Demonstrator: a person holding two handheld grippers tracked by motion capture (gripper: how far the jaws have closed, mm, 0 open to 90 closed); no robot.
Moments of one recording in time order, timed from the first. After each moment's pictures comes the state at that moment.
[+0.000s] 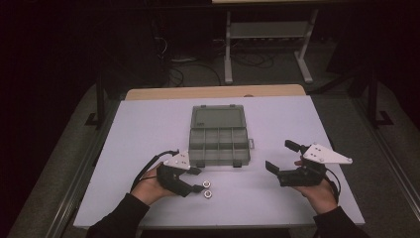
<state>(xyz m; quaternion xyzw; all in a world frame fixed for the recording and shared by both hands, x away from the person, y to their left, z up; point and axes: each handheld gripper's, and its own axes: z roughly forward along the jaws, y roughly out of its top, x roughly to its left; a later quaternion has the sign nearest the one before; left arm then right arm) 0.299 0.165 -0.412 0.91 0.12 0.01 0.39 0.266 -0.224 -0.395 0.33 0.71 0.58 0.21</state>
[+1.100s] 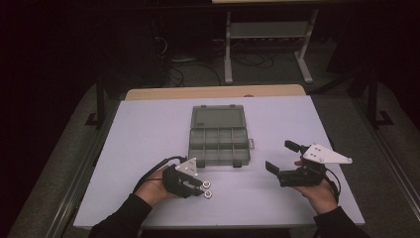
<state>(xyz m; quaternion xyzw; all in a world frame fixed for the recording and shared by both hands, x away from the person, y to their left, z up) 0.300 0.154 -0.434 0.94 0.10 -0.01 0.31 0.267 -0.224 -0.395 0.33 0.71 0.58 0.21</state>
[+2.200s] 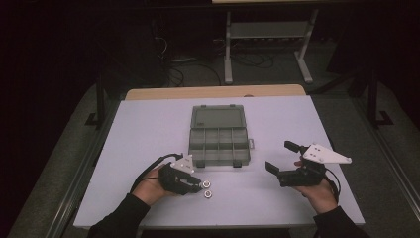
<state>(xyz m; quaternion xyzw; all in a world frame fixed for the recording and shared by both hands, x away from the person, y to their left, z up) 0.301 0.162 -0.420 0.93 0.12 -0.01 0.34 0.268 -0.225 -0.398 0.33 0.71 0.58 0.21</state>
